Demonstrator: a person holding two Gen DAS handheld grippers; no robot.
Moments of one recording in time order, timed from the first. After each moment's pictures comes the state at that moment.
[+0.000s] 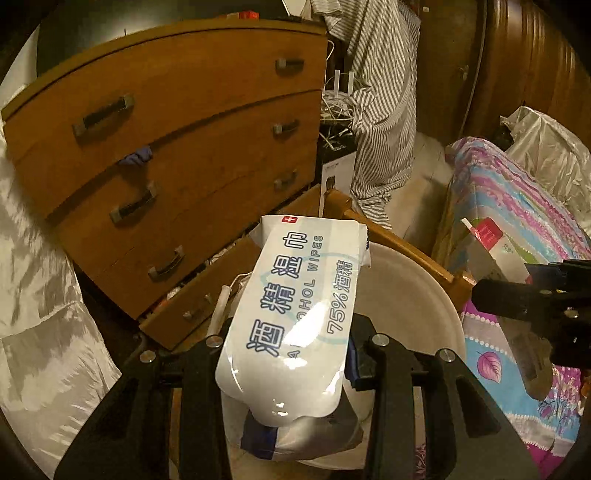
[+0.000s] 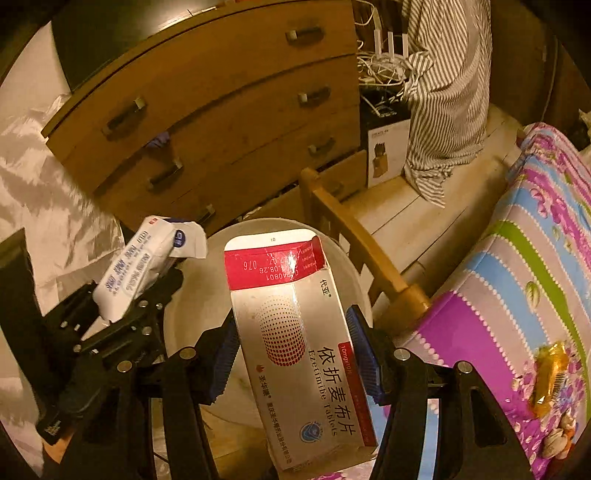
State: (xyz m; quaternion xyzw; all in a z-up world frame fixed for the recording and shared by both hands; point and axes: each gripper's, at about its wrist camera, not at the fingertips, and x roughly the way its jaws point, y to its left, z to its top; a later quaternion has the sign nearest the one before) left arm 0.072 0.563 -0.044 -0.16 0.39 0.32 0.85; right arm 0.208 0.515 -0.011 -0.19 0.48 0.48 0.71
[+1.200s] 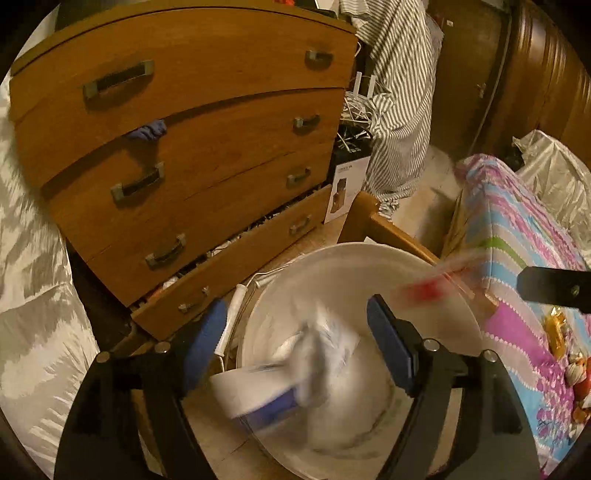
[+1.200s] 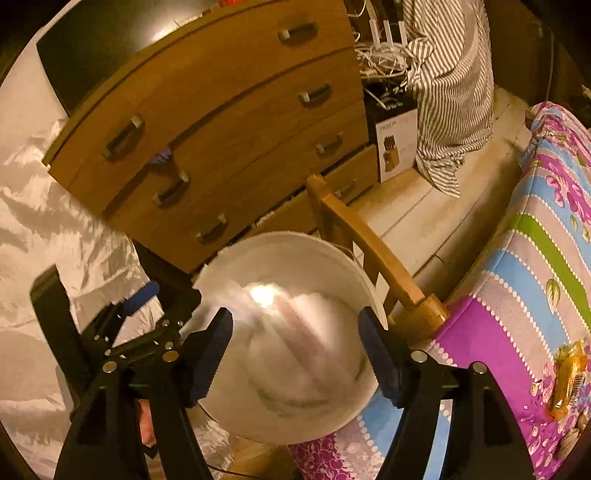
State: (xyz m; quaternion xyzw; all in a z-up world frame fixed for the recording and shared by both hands) left arm 0.062 0.604 -0.065 -0.21 0.37 0.33 0.84; right arm 0.238 0.505 -0.010 -0.14 0.51 0.49 0.70
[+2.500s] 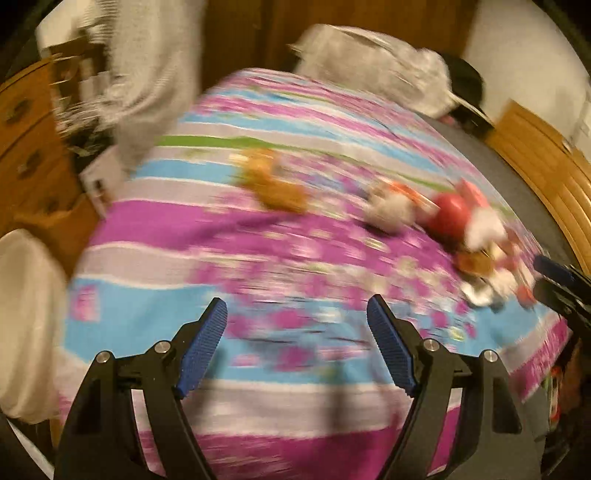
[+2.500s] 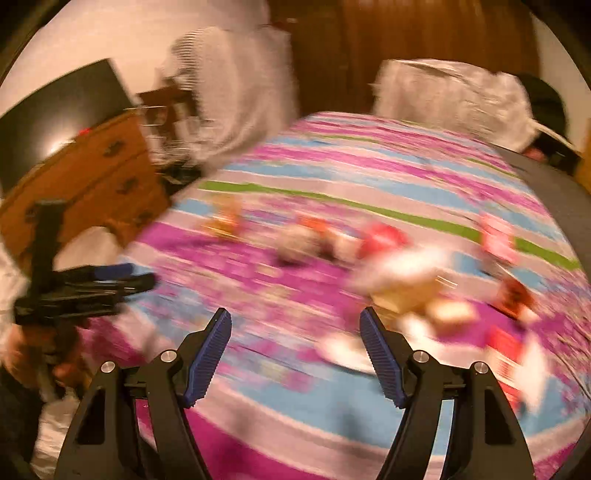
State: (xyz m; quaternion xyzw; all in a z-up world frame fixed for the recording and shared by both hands) left arm 0.200 0.217 -0.117 -0.07 0.43 -0.04 0.90; right arm 0.233 -0.123 -0.089 -0.03 0.37 0.23 0.90
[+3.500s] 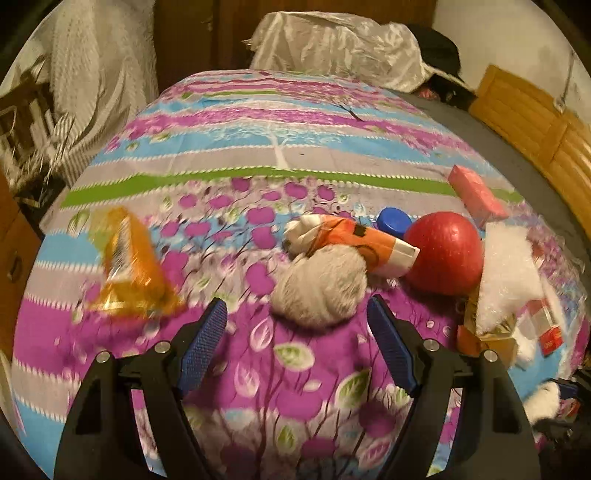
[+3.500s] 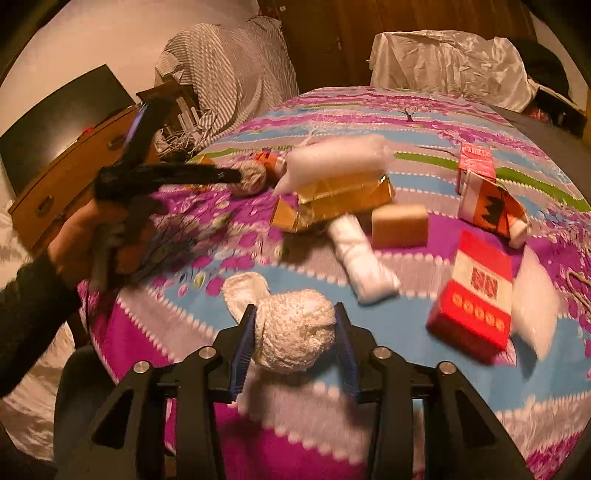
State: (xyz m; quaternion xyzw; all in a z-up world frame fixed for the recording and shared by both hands) left arm 0.331 0.128 -0.146 0.00 0.44 -0.06 0.90; right arm 0.219 -0.191 -0.153 0.00 0.40 0.28 0.87
